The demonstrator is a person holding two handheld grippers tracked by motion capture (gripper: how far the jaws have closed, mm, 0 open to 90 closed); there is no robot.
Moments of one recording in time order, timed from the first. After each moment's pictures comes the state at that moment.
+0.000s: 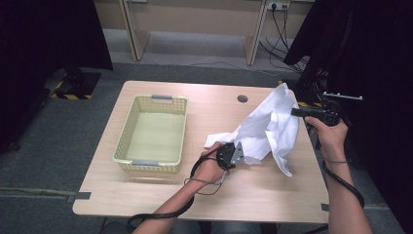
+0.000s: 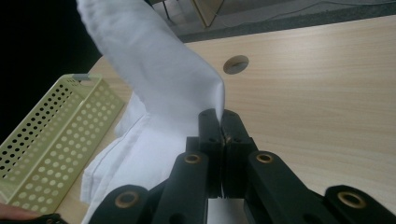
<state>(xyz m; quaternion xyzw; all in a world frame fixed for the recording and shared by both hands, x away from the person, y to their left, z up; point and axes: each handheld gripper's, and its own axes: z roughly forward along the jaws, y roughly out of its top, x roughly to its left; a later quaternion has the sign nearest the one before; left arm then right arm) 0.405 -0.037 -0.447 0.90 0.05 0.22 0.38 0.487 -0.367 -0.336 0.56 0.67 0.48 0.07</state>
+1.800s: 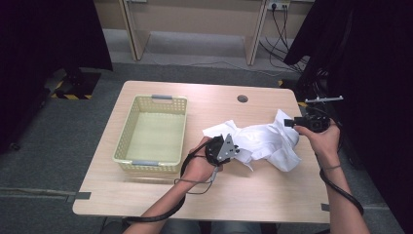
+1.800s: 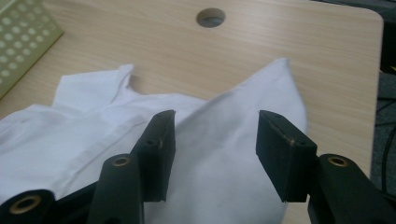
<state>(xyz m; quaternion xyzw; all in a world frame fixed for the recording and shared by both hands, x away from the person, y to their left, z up) 0.398 -0.009 -0.409 0.86 0.07 0.25 0.44 0.476 -0.330 -0.342 0.53 0.76 0.34 0.16</state>
